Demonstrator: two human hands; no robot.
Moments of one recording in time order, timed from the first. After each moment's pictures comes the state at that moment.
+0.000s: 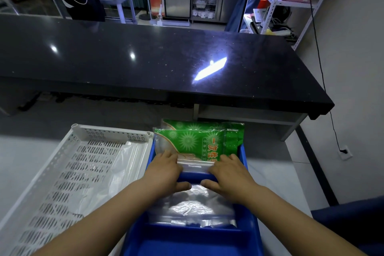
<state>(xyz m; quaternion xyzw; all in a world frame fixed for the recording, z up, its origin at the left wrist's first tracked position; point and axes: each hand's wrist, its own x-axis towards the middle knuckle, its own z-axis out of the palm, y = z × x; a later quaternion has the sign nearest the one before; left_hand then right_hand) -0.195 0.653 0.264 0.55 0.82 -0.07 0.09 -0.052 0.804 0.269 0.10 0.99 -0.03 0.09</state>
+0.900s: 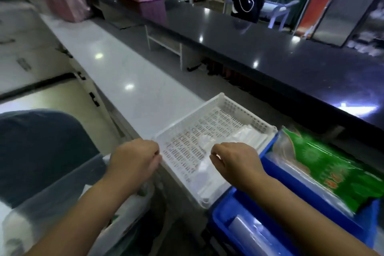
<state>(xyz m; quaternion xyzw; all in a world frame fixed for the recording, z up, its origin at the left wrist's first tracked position) -0.103 0.328 0.340 0.14 0.98 0.06 -0.13 -0.122 0.579 0.335 -0.24 0.96 -0.08 -0.08</state>
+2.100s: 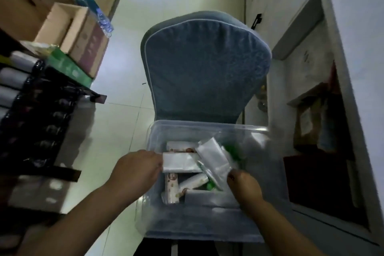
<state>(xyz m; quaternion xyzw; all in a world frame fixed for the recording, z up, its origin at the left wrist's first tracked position) 0.003 -0.070 0.132 -0.29 0.94 0.14 0.15 -0.199 0.136 0.022 -0.33 0.88 -0.02 0.35</state>
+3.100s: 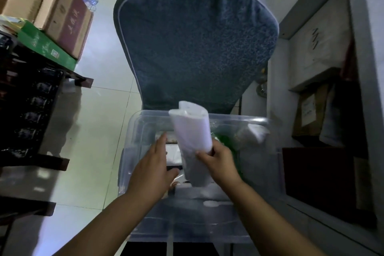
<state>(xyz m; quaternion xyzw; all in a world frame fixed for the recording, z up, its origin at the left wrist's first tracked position) -0.051 -0.027 0.062 -0.46 0.80 0.38 0.08 -0.195 0.069 0.026 -0.21 0.77 -0.41 0.44</state>
